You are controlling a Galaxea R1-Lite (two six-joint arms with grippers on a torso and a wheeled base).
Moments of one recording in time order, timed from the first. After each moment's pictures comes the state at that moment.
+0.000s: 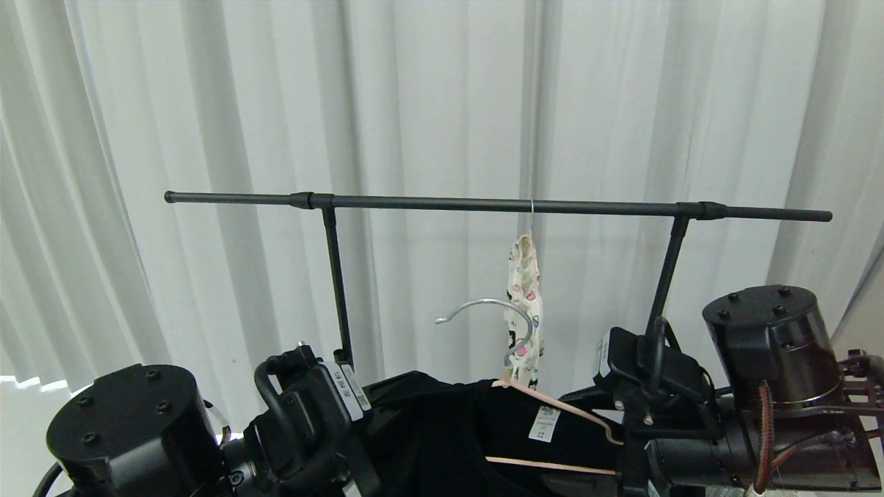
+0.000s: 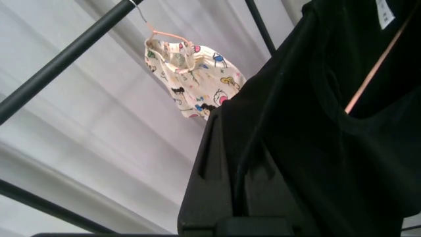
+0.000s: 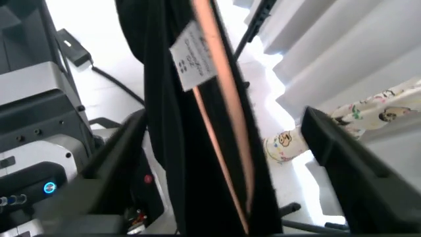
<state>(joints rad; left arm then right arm) -0.71 1.58 -0.22 -1.21 -0.13 0.52 0.84 1.53 -0.67 -0.27 0.30 -0.23</state>
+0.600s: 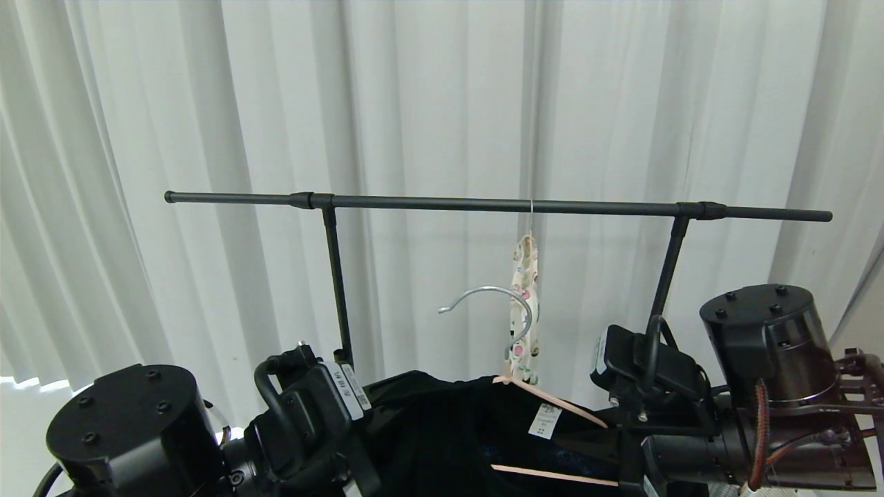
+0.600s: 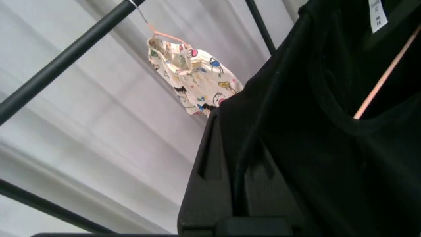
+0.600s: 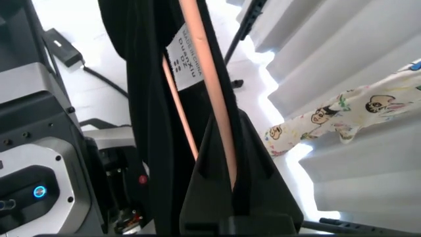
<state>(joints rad) -0.72 1.58 -0.22 -1.21 -0.13 0.53 0.84 1.53 -0.67 -0.27 0.27 -0.23</state>
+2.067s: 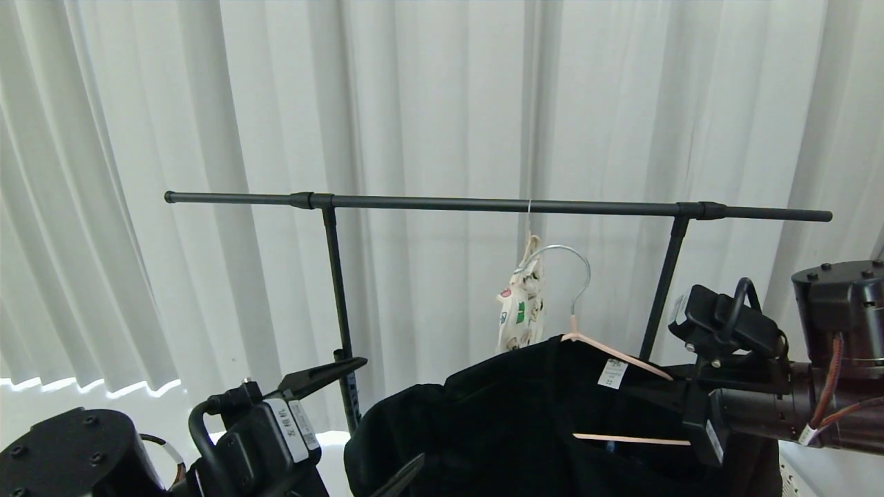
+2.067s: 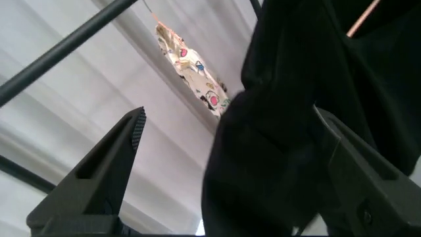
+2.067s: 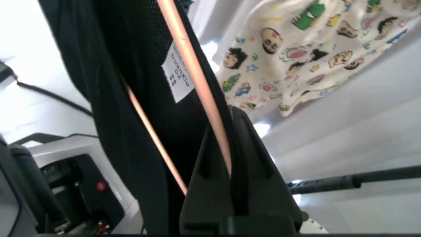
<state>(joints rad) -0.69 1.52 -0.06 -1.29 -0.13 0.49 0.59 1.42 -0.62 -0.27 0.27 -0.31</state>
